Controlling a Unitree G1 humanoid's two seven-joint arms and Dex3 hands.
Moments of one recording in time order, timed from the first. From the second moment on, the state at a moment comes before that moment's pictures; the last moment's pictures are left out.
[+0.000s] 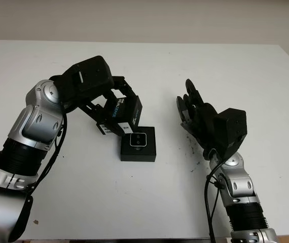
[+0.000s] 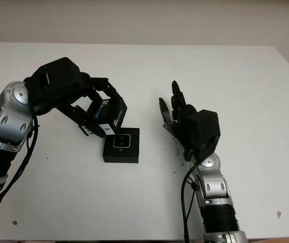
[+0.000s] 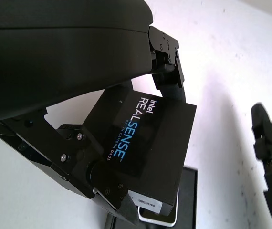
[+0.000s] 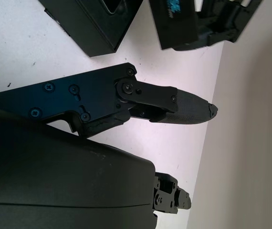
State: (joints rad) left arm -0.78 0.57 -0.25 0.07 0.27 0.55 -0.80; right arm -0.35 -0.11 -0.01 0.16 0.04 0.15 0.10
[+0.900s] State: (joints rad) left arm -0.68 0.51 -0.22 -0.08 0.14 0.82 -0.65; right arm -0.34 -0.10 0.02 0.16 -0.05 0.07 0.04
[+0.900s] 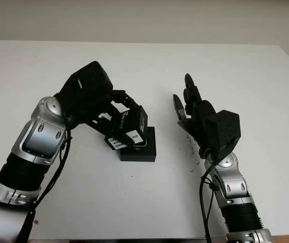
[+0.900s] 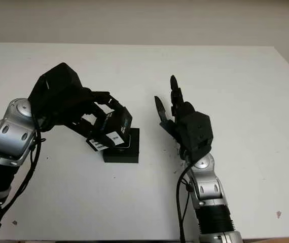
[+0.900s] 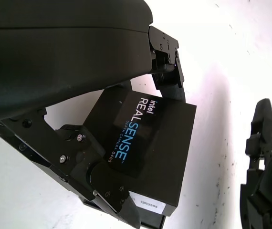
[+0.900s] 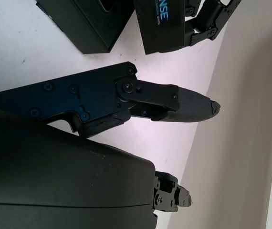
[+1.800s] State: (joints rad) left arm -0.66 0.50 -0.26 -0.13 0.14 0.82 -0.61; right arm -0.33 -0.08 0.03 0.16 -0.06 0.05 0.03
